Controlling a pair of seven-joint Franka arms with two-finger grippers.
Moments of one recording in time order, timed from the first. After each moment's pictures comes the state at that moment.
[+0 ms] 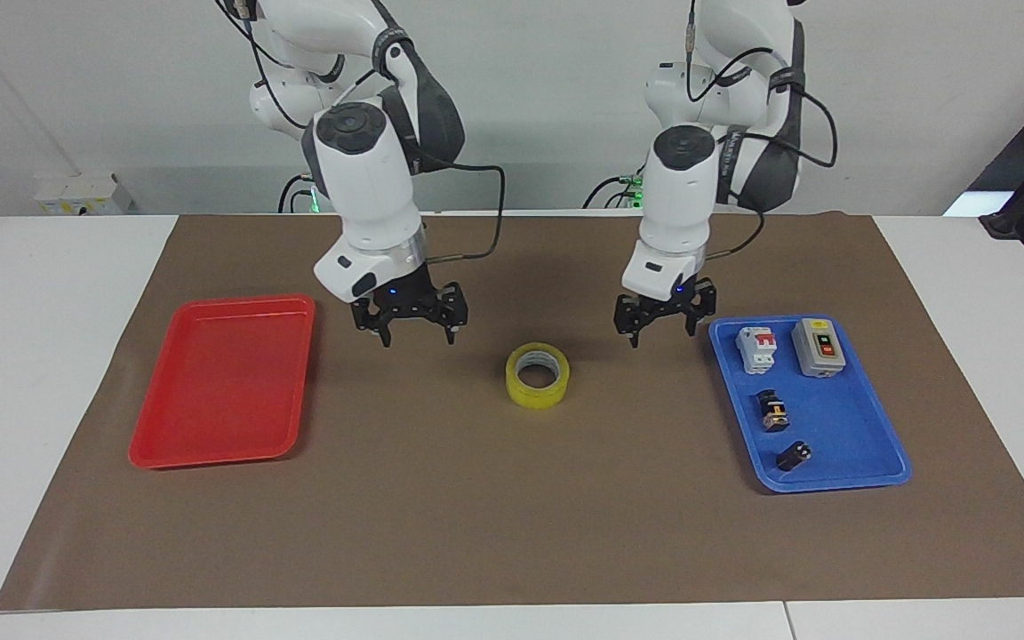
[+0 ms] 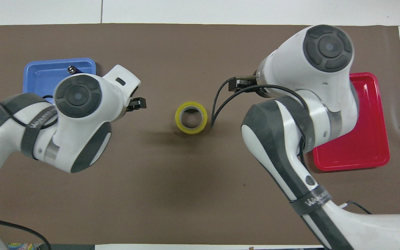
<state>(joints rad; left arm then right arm) -0.38 0.06 -0.03 -1.95 0.16 2.10 -0.52 0.53 0.26 -0.14 -1.63 0.08 2.02 0.41</state>
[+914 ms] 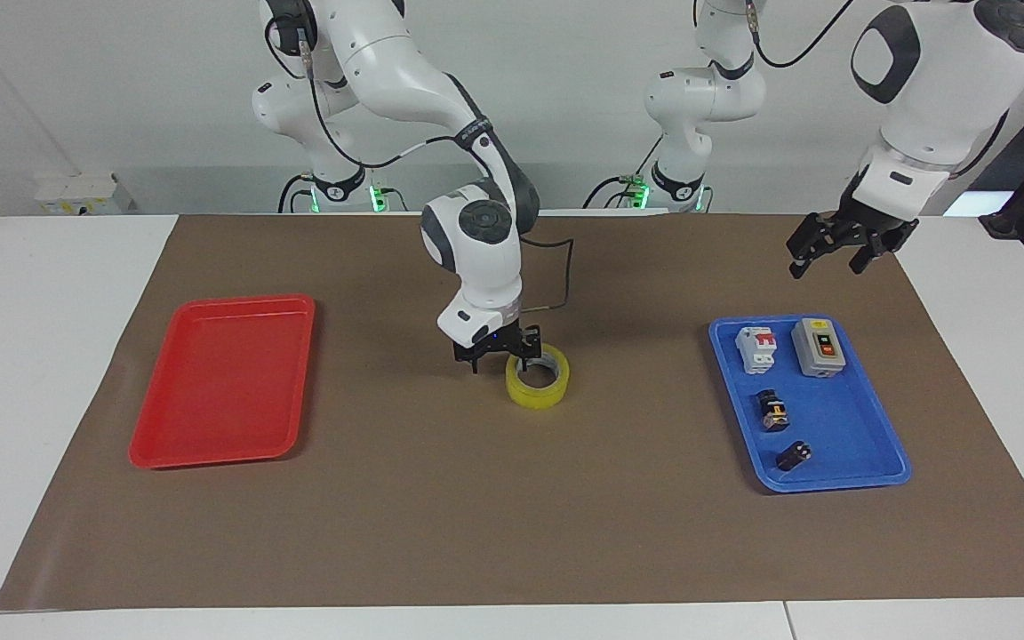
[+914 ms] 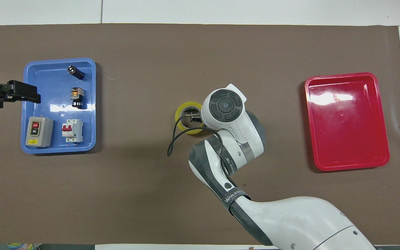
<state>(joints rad) -0.03 -0.02 -0.02 -1.67 -0.04 1.66 -0.08 0.69 0.44 -0.14 -1.79 0.08 2.31 0.54</state>
